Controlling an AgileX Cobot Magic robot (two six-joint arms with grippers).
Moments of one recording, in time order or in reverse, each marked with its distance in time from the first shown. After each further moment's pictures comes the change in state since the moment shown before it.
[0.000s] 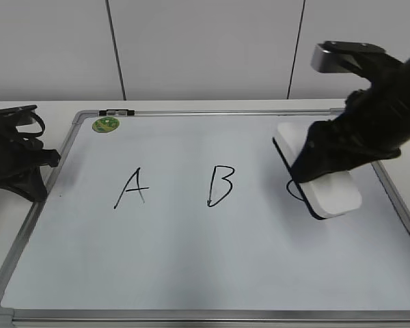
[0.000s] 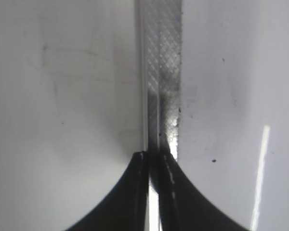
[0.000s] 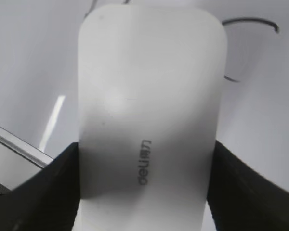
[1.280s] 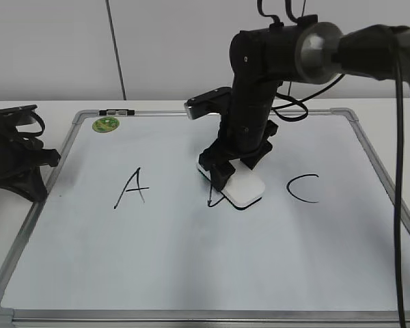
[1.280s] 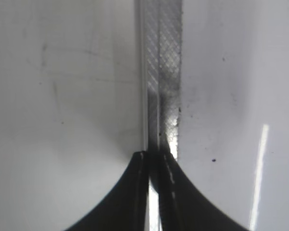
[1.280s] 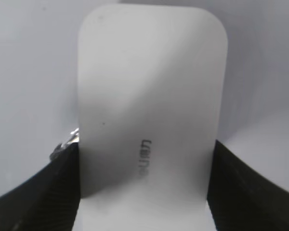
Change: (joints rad) left arm 0.000 0.001 -0.003 -0.003 0.012 0.000; right arm 0.194 0.777 -0.785 -0.313 0.206 0.143
